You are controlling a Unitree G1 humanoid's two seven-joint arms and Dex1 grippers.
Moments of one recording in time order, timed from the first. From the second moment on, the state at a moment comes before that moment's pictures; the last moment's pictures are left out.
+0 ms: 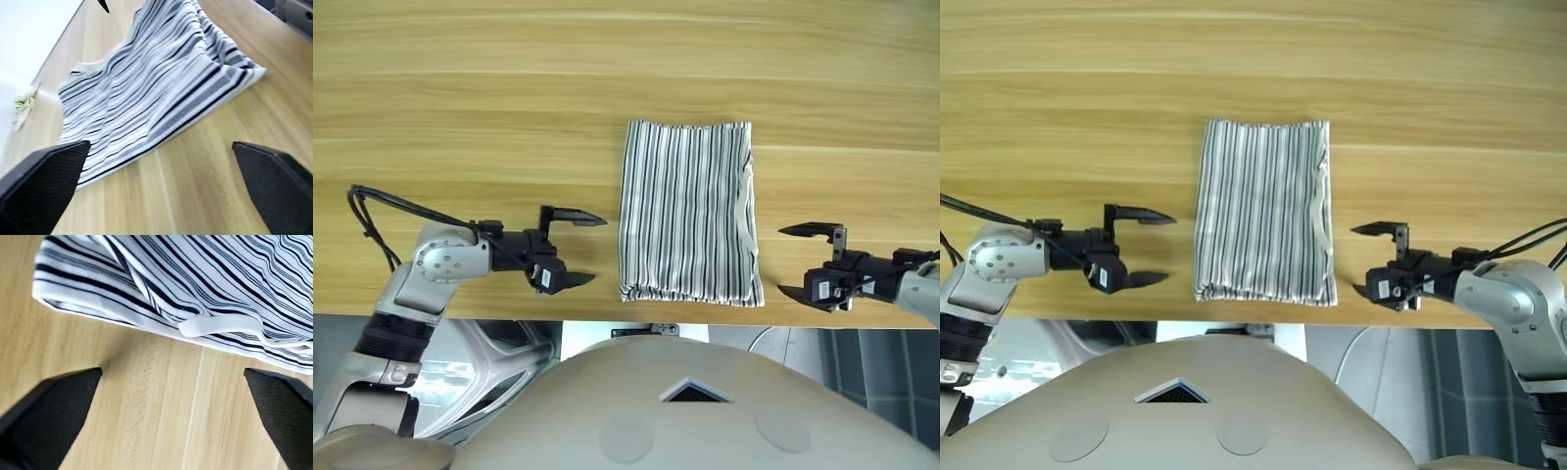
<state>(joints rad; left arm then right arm) 0.12 0.79 -0.26 -0.07 0.12 -0.72 -1.02 0.55 -1.03 -0.09 -0.31 -0.23 -0.39 0.91</state>
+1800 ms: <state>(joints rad) 0.08 0.76 -0.49 0.00 0.18 -0.81 -0.88 0.61 -1.12 -0.04 -0.38 -0.20 -0.42 0.89</state>
